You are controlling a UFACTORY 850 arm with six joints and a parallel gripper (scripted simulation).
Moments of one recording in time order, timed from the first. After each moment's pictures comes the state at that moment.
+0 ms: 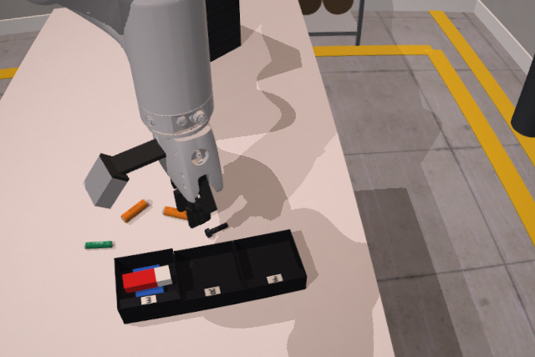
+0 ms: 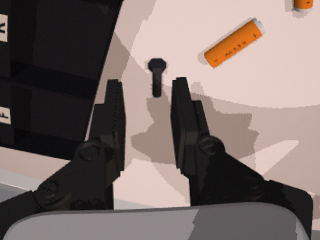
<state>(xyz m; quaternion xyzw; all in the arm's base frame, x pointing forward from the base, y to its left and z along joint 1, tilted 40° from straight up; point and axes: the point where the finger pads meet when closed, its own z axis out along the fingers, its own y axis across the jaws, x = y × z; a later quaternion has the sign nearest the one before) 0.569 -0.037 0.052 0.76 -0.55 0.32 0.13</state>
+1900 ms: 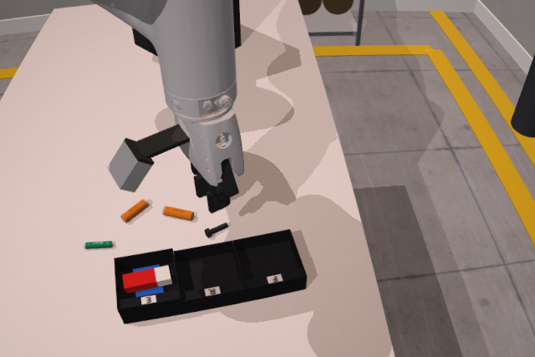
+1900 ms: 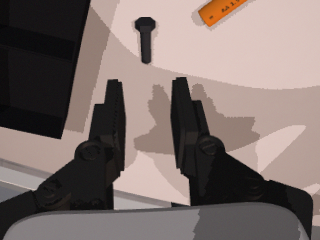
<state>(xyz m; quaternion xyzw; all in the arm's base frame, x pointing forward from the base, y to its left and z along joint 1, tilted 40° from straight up) 0.554 -0.013 0.028 0.76 -0.55 0.32 0.13</state>
